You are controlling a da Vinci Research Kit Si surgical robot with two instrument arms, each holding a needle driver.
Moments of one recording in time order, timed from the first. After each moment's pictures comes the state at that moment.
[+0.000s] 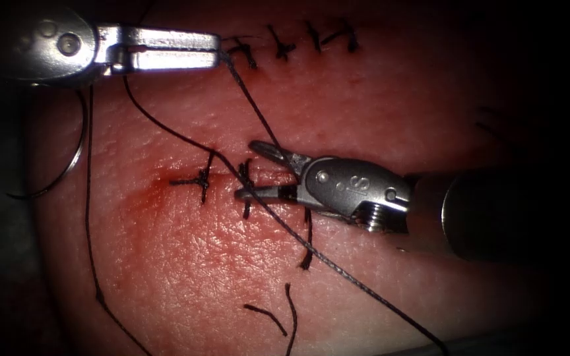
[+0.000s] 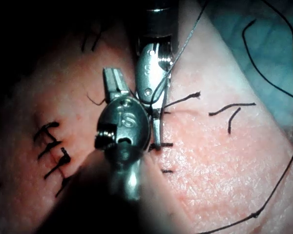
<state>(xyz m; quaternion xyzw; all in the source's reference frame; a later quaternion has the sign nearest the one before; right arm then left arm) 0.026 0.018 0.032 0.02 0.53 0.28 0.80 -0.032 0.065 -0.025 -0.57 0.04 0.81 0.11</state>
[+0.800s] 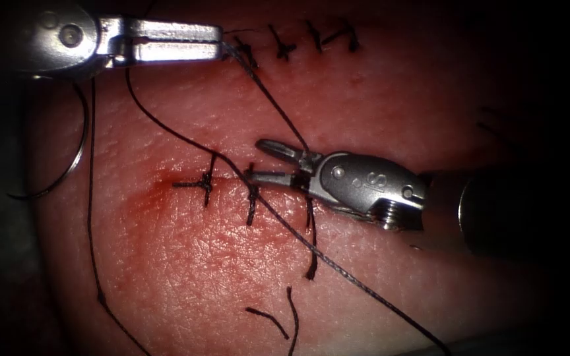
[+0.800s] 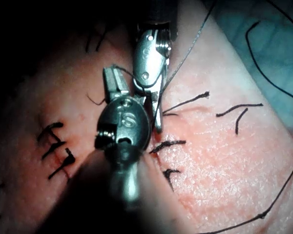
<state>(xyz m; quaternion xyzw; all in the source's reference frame) 0.022 0.019 0.030 0.02 0.53 0.25 0.81 -0.032 0.065 -0.025 -0.57 0.05 0.81 0.11</state>
